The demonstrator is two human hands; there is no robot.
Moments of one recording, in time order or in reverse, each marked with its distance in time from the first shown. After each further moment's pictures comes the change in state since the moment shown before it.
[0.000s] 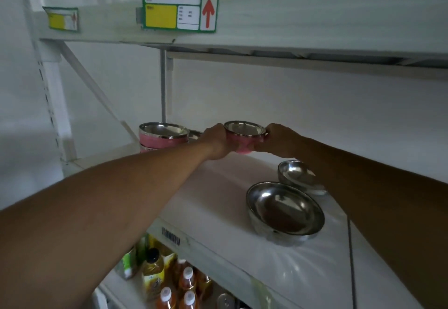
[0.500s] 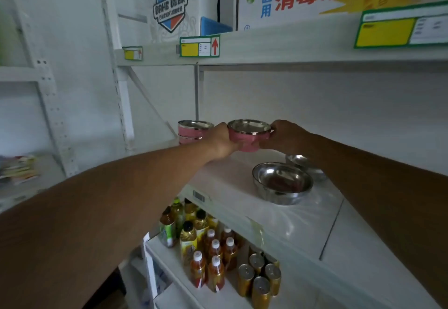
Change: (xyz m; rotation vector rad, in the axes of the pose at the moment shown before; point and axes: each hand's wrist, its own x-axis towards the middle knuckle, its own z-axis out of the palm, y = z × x) left_hand -0.132 0.044 -0.040 0.073 0.045 -0.057; right_hand -0.100 -0.054 -0.015 0.089 -0.006 -0.093
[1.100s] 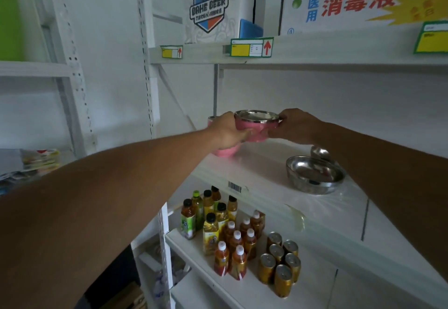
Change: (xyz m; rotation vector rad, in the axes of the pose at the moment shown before) left_hand -0.041 -0.043 -0.075 -0.053 -0.010 0.095; right_hand -0.018 -0.099 0.009 -0.079 0.038 0.020
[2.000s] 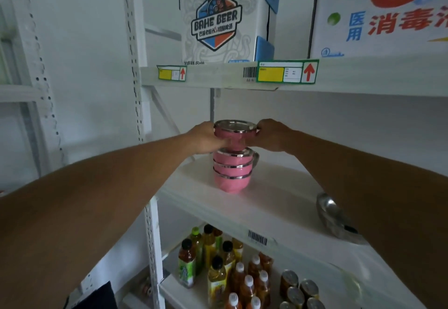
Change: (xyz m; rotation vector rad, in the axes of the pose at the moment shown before) left_hand 0.103 -0.095 -0.079 0.035 -0.083 -0.028; right_hand 0.138 -0.055 0.042 0.013 0.041 0.082
